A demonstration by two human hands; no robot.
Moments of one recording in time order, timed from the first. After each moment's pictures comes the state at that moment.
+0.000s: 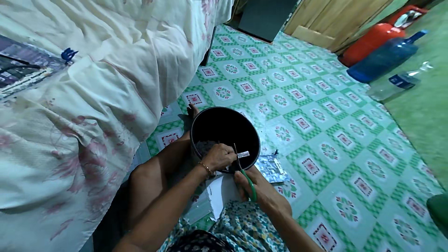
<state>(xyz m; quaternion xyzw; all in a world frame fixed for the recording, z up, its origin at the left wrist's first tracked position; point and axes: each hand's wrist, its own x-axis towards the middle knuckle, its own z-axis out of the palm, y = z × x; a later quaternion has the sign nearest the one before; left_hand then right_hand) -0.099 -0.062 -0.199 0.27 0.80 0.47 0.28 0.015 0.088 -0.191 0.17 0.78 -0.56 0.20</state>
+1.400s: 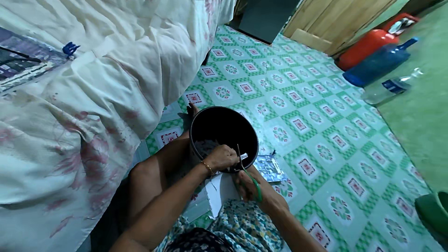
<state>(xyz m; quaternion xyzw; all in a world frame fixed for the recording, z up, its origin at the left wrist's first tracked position) -0.095 -0.062 -0.196 0.27 0.76 0.49 0.33 0.021 0.090 -0.194 0.18 0.73 -0.63 0.20</state>
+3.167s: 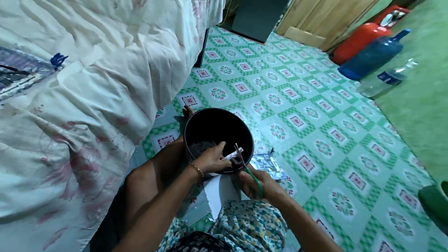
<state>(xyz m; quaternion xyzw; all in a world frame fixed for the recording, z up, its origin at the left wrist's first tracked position) -0.098 -0.070 -0.186 0.25 0.78 0.43 0.38 0.012 0.122 -0.181 0.14 0.79 -0.54 0.23</state>
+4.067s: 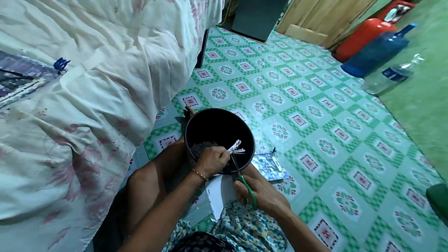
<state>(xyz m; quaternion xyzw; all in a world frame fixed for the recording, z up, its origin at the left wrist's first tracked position) -0.085 -0.066 -0.199 0.22 0.82 0.47 0.23 0.024 0.101 -0.179 0.11 0.82 -0.49 0.28</state>
